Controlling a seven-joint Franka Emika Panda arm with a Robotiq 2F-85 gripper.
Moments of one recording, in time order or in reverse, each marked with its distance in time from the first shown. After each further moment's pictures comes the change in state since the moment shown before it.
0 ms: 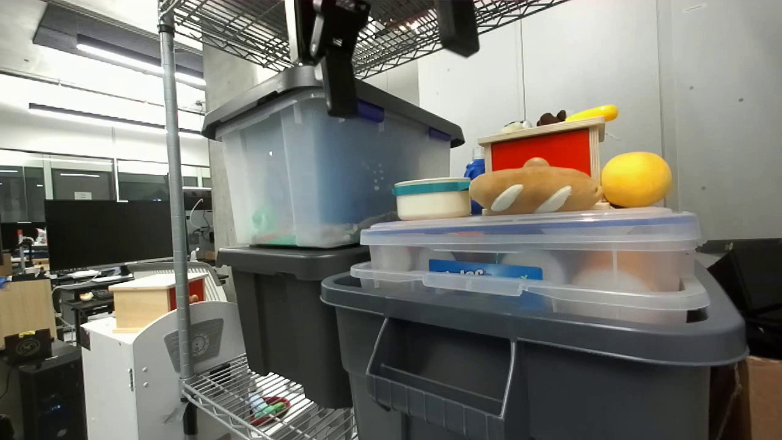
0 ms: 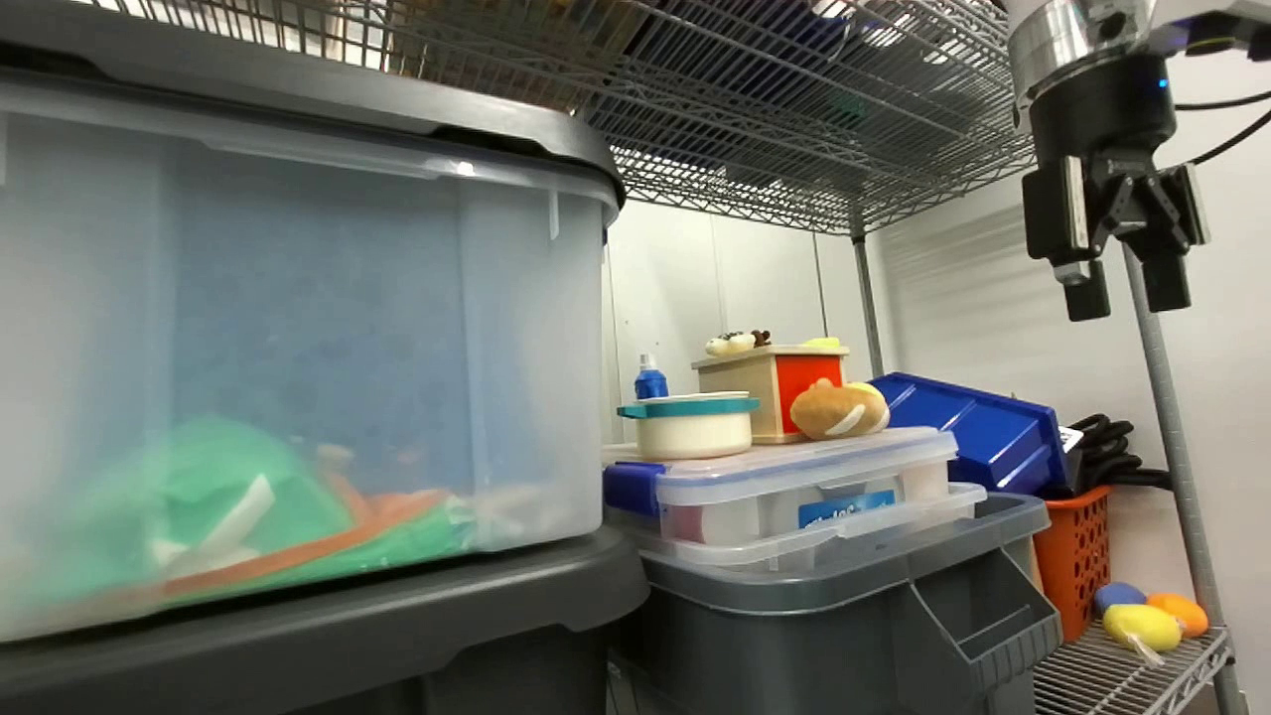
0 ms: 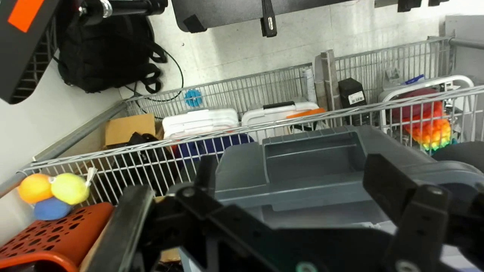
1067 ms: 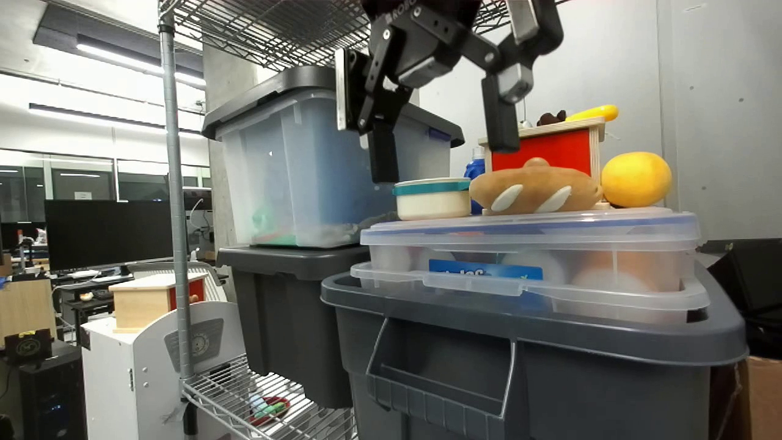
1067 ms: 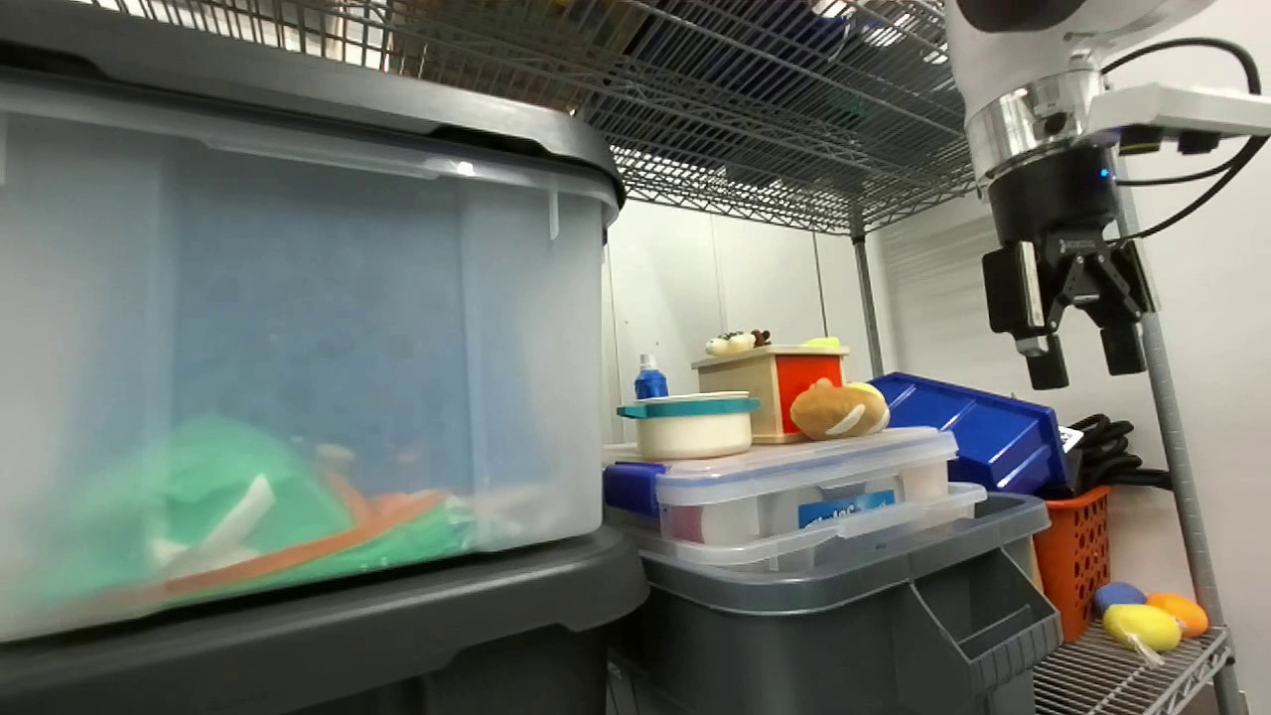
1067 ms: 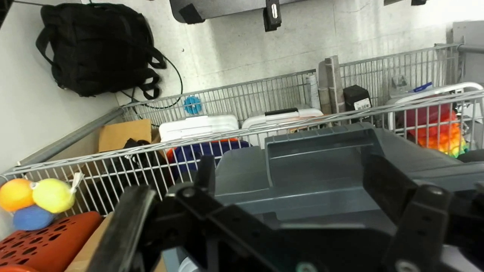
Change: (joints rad) arm 0.006 0.175 -0.001 0.060 0.005 0.066 0.000
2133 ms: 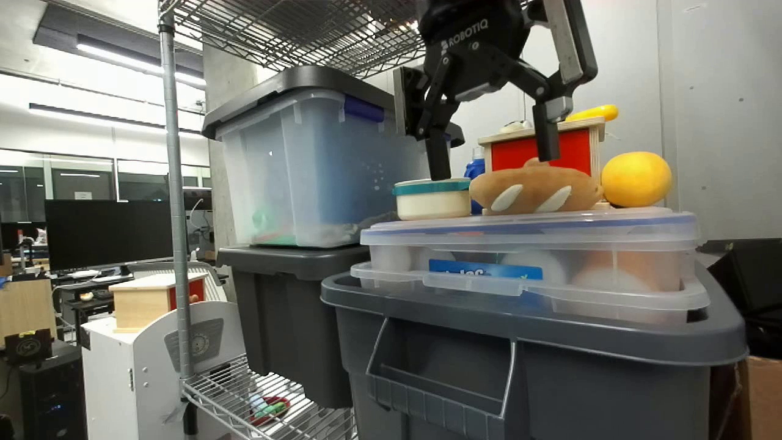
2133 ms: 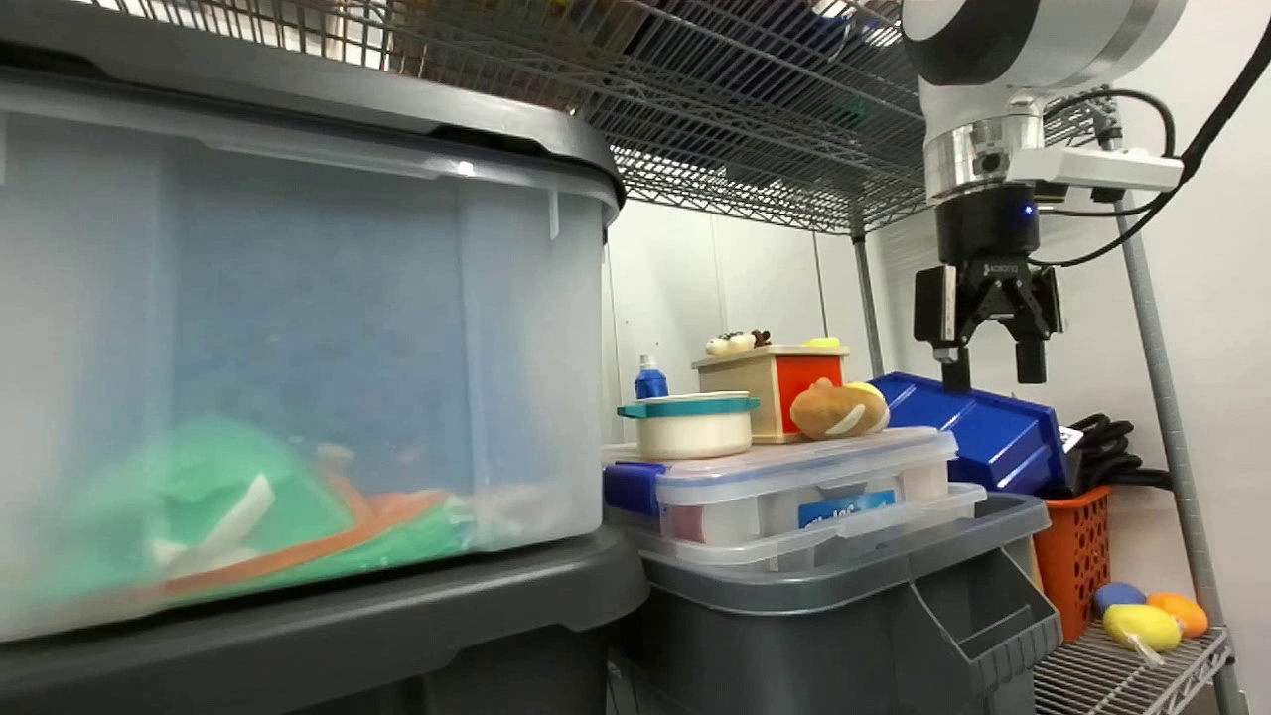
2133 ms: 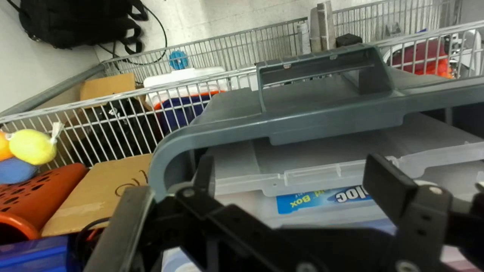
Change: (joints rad) arm 0.002 0.125 -0.004 0.111 0.081 0.133 -0.038
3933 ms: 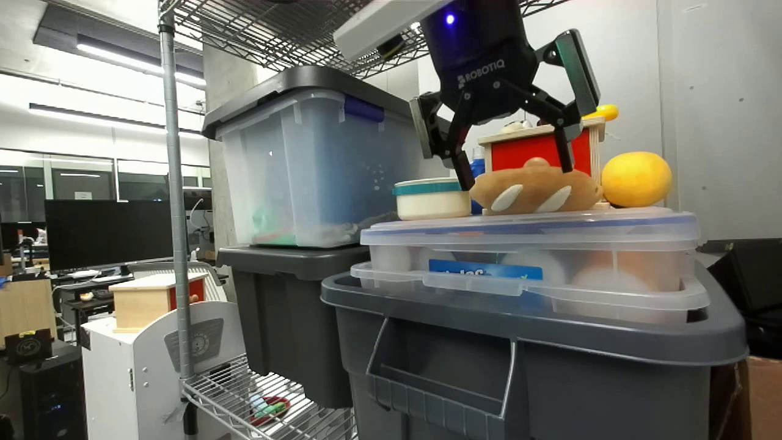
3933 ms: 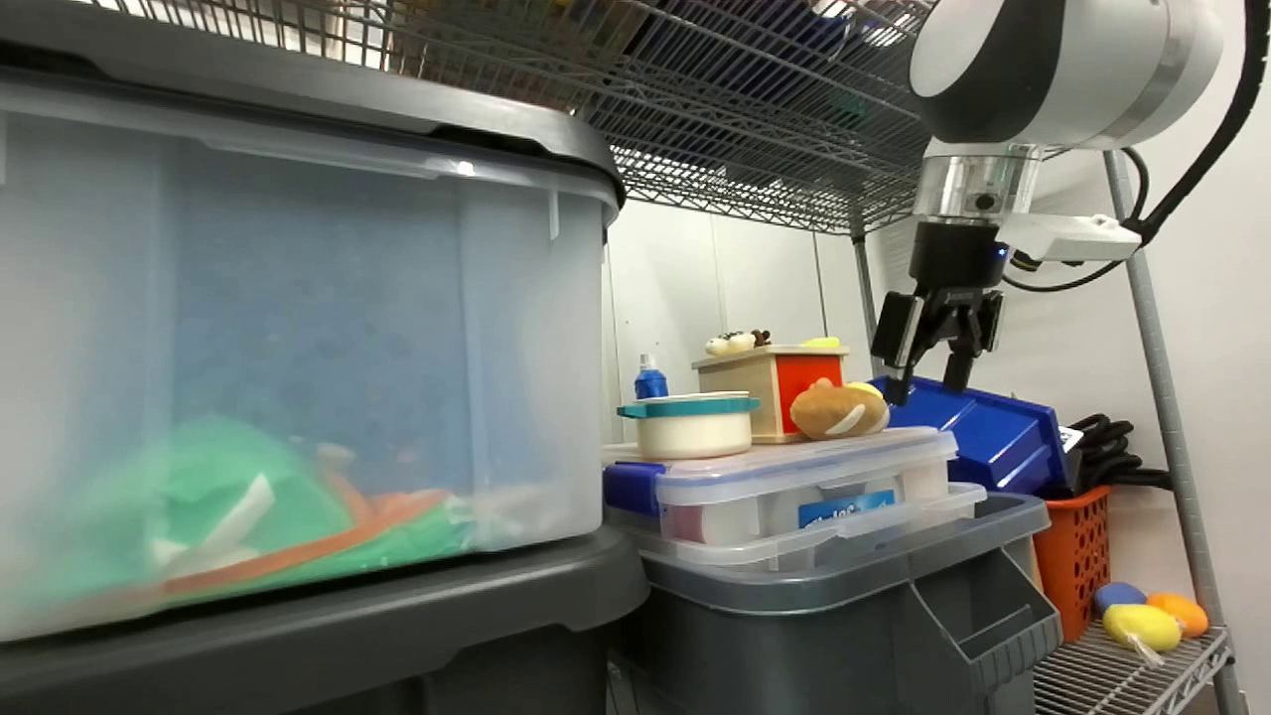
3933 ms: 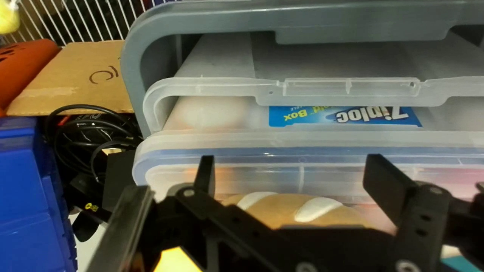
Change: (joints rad) arm 0.015 0.028 0.005 -0.119 0.076 0.475 -0.181
